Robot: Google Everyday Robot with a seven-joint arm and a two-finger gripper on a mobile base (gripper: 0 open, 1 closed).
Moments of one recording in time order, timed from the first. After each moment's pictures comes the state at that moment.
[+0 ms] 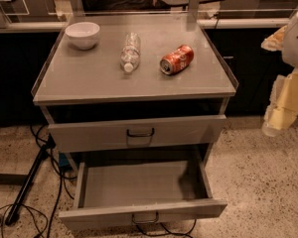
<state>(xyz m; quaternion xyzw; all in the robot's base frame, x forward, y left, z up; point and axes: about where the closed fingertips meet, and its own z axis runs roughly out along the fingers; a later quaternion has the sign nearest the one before) 0.438 -0.216 0.978 -0.60 0.78 -0.04 0.16</state>
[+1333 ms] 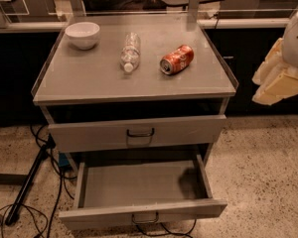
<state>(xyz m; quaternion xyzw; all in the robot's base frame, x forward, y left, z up) 0.438 -0.216 0.978 -0.60 0.78 -0.04 0.16</state>
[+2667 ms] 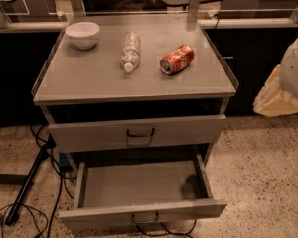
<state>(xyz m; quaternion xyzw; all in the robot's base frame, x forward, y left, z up) 0.427 -0.224 0.944 -0.58 0.79 -0.06 0.16</state>
